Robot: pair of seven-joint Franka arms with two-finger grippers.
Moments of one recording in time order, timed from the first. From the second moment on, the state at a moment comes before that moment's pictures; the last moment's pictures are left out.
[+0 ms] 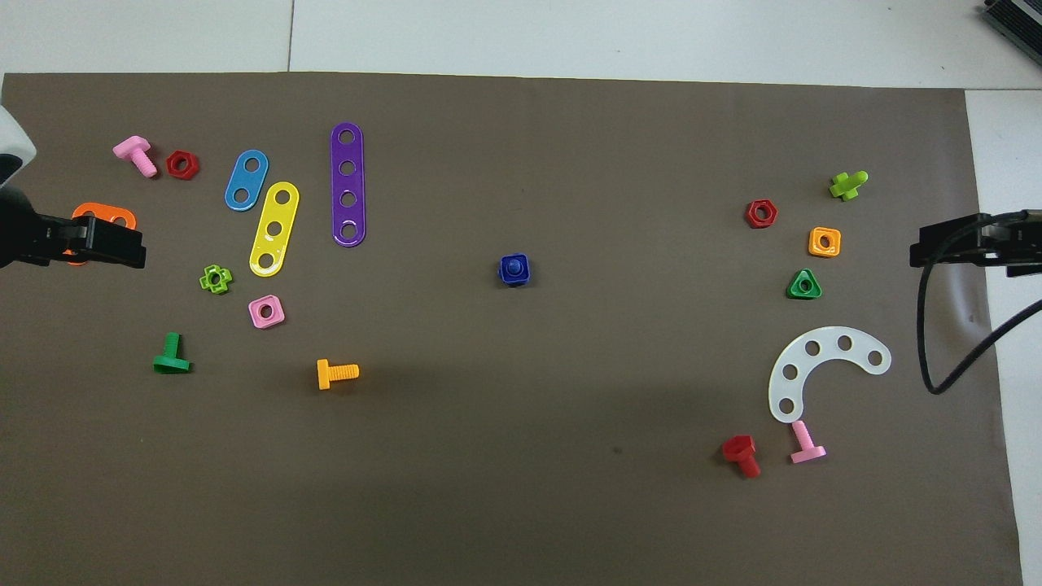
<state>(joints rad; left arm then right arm) -0.05 -0.01 -0.02 -1.60 0.01 1.62 0.01 0.05 -0.03 -0.07 -1.58 0.00 1.58 0.10</state>
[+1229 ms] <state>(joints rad) -0.11 0.01 -0.04 -1.63 -0.07 1.65 -0.08 0.05 -0.03 -0.07 -1.58 0.00 1.58 0.10</state>
